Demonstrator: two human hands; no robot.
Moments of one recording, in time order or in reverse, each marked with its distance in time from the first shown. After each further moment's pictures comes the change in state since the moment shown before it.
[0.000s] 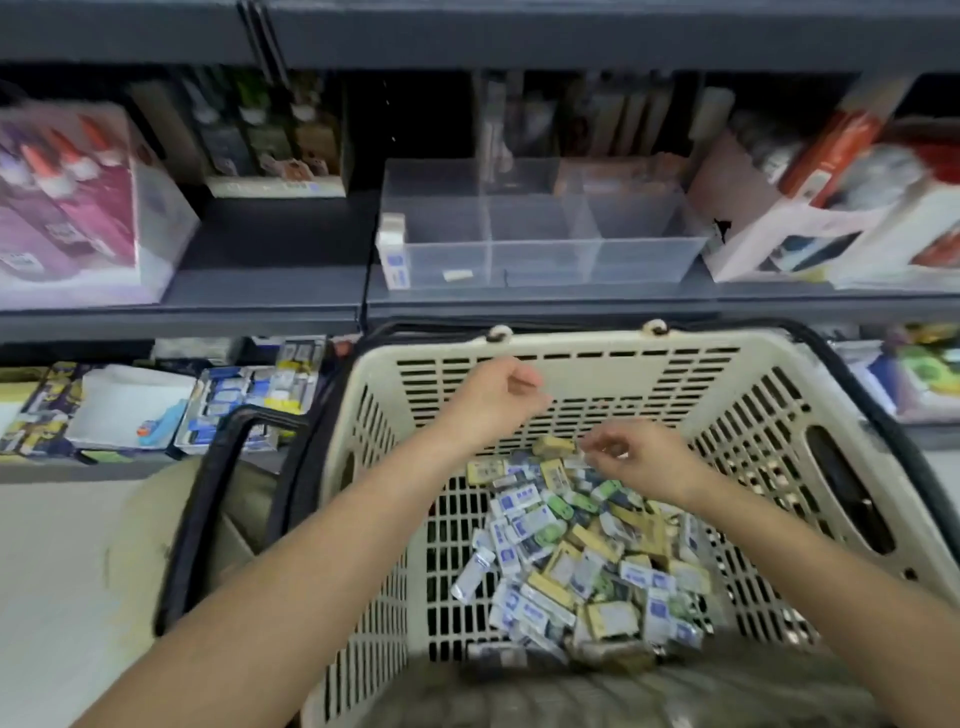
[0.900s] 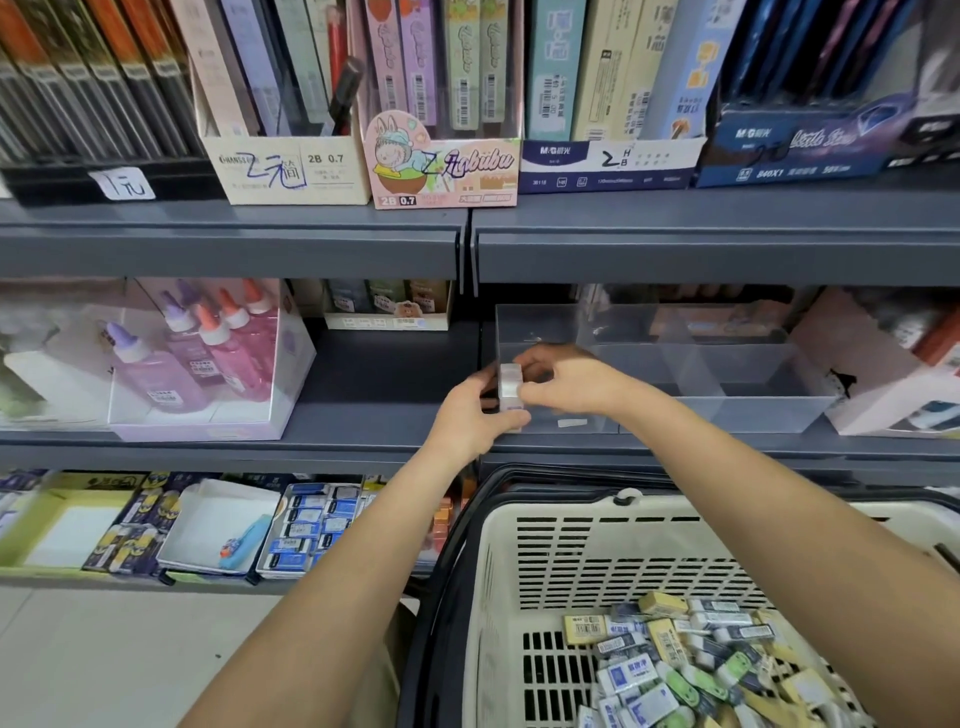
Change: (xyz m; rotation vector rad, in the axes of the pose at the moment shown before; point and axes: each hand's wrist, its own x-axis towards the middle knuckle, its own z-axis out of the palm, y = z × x) left_hand 0.086 -0.024 -0.159 -0.073 0.224 0.123; right_hand 0.187 -0.197 -0.078 0.069 0.044 -0.129
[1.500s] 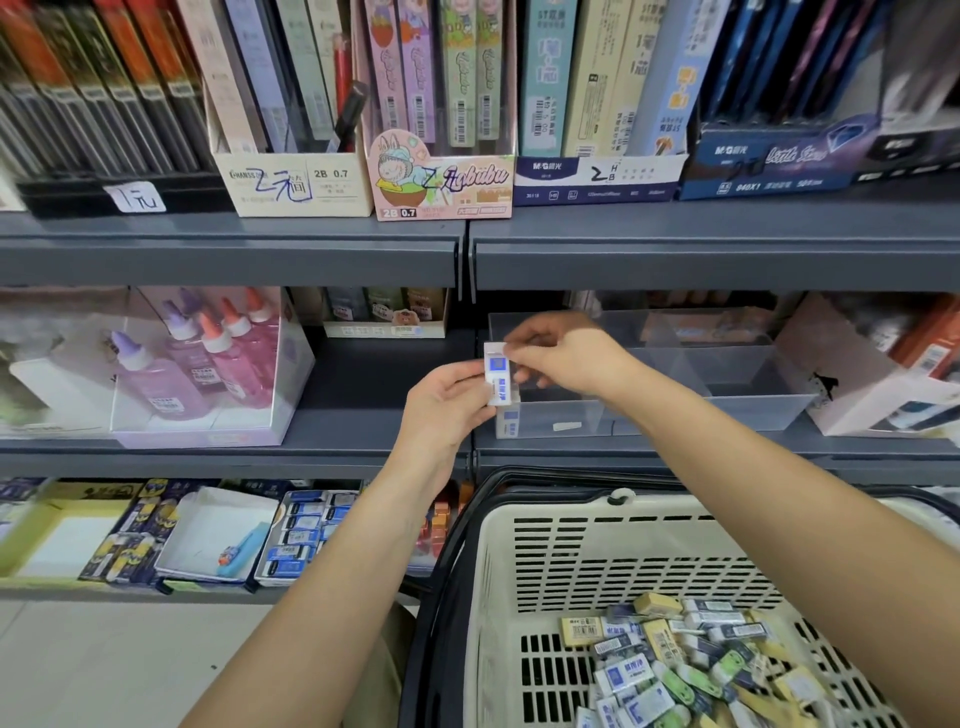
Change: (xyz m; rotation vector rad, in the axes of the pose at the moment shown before) left_hand -0.042 0.037 -0.019 -0.570 0.163 -0.022; right_hand -0.019 -0.035 -0.020 0.336 0.178 -0.069
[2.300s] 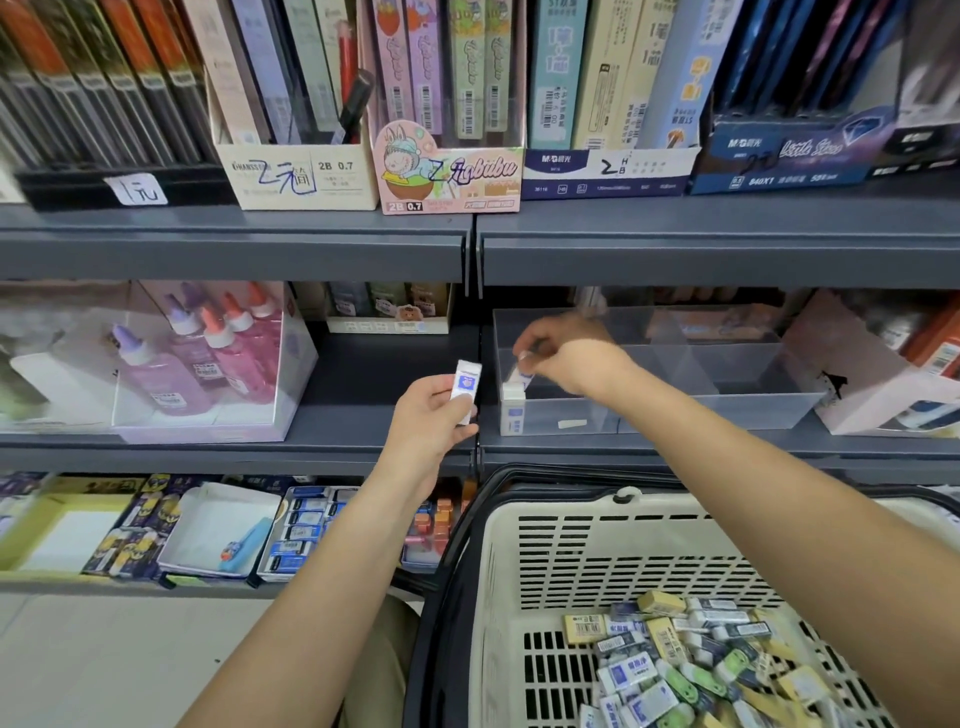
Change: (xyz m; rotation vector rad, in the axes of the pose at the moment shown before) left_hand 0.002 -0.009 -0.018 0.100 0.088 -0.117; right_hand 0.016 0.012 0.002 -0.434 0.040 0.064
